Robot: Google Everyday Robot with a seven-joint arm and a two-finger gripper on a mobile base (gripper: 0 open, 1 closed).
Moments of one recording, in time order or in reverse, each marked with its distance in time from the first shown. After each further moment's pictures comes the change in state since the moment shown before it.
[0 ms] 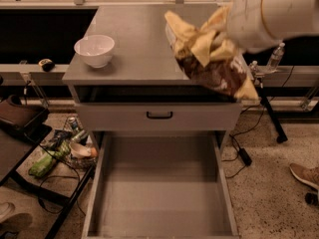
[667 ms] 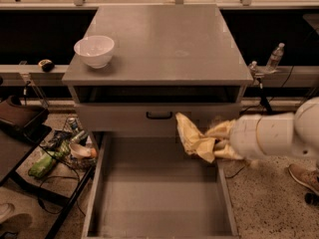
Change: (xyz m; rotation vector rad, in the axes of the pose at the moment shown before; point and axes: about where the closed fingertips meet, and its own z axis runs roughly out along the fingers) arm 0.089 0.226 0.066 -0.214 -0.053 0.338
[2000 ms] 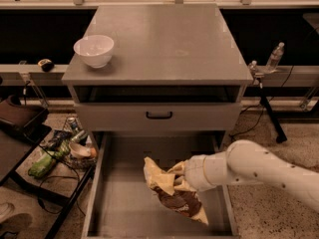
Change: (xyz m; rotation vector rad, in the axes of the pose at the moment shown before) arm 0.026 0.114 0.162 -0.249 -0.133 0.023
